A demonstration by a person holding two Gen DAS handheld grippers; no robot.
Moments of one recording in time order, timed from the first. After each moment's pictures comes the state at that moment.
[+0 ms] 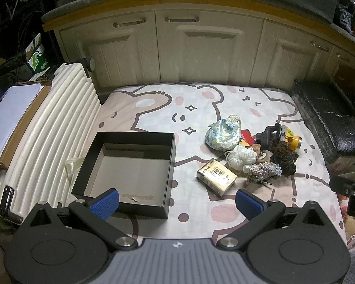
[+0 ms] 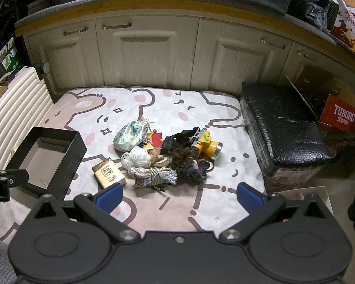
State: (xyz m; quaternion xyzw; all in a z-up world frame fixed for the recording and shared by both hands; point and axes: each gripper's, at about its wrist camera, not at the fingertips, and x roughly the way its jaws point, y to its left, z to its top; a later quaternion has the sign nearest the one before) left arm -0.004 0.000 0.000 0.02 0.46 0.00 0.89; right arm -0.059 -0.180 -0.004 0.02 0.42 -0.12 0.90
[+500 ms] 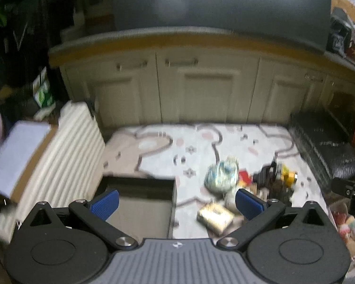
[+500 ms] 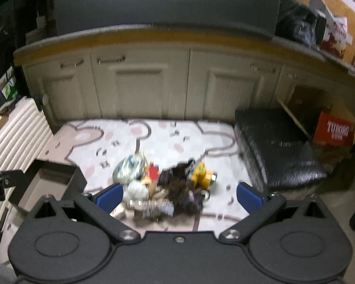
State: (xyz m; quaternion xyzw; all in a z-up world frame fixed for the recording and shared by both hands) left arm 0.003 -0.004 0.045 0.03 0.37 0.00 0.93; right arm -0.055 -0.192 0.045 0.03 0.34 -0.13 0.93
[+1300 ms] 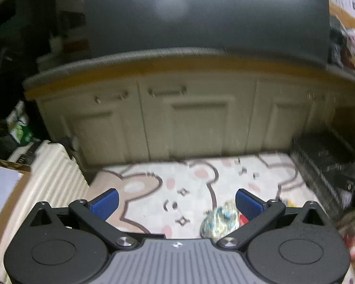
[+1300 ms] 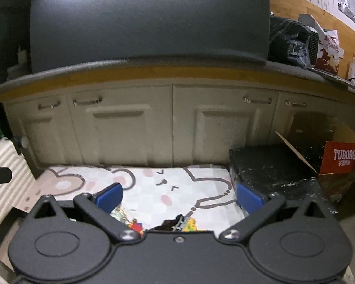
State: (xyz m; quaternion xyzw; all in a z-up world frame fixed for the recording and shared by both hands) left arm 0.096 -0.021 0.023 0.05 0.33 -0.04 0.94; right arm 0.015 -0.249 0.006 0.04 0.27 -0.16 0.95
